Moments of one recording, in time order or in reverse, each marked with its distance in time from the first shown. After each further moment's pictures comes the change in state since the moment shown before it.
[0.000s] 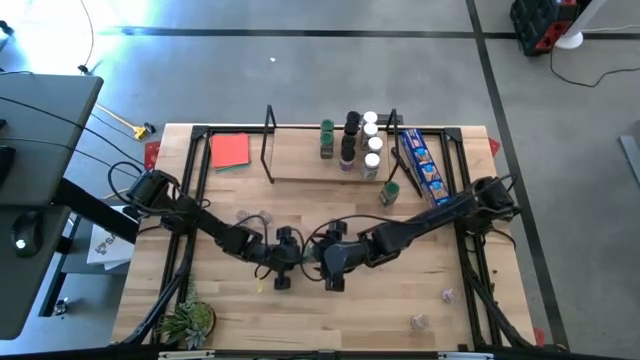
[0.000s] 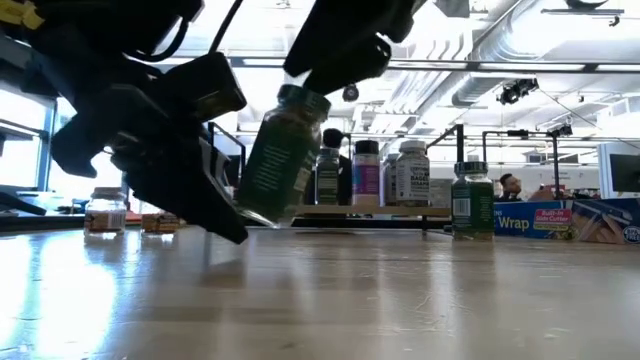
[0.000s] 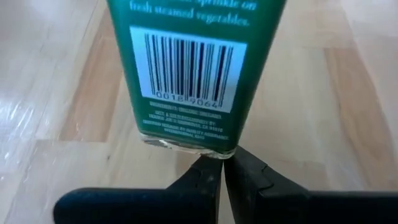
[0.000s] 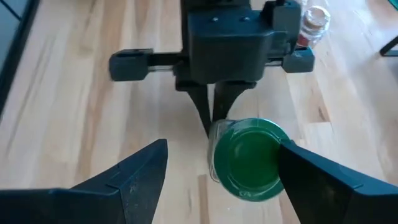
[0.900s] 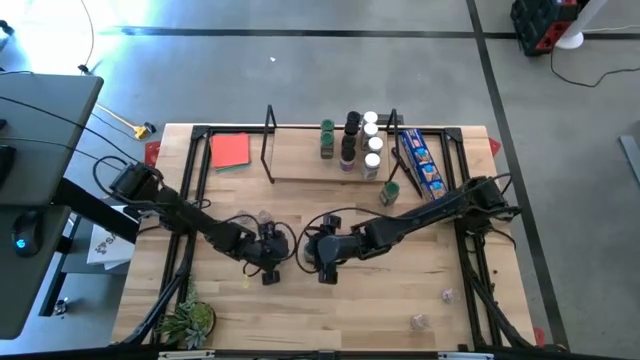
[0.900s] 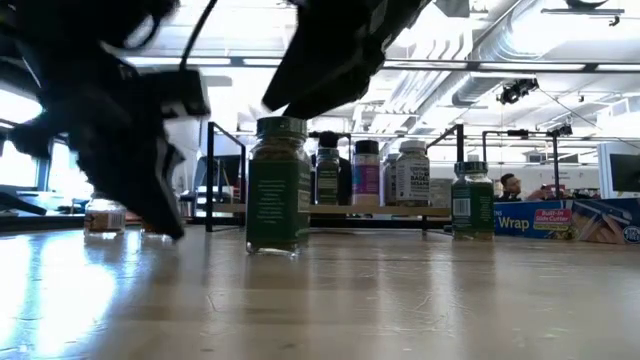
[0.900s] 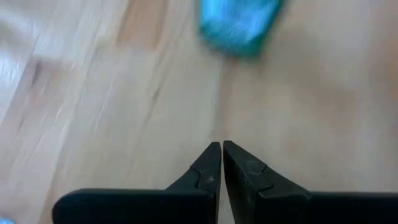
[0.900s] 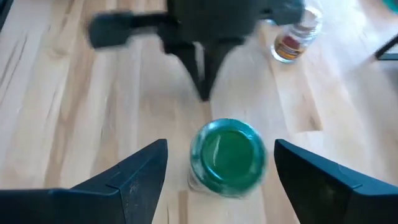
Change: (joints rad) left arm -0.039 -0.149 0.000 -0.400 -0.026 -0.194; right arm -0.054 0.031 -0.006 0.062 -0.014 -0.050
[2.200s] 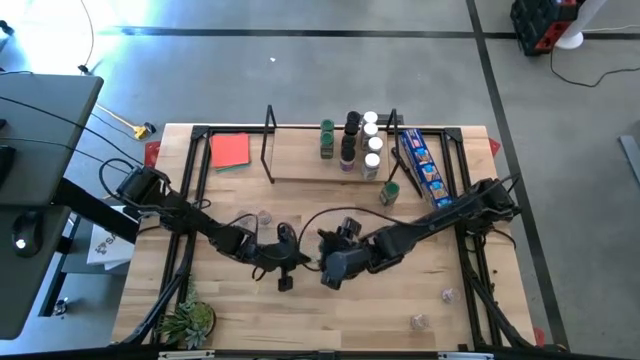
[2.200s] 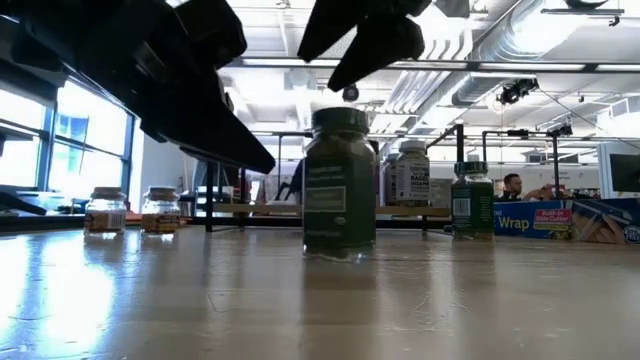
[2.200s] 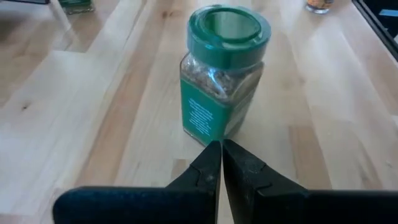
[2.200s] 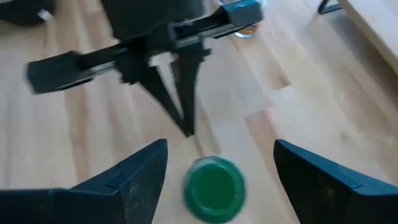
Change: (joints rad) left arm -0.002 0.070 0.002 0.485 -0.067 0.160; right arm 0.105 -0.031 0.116 -0.298 0.180 0.383
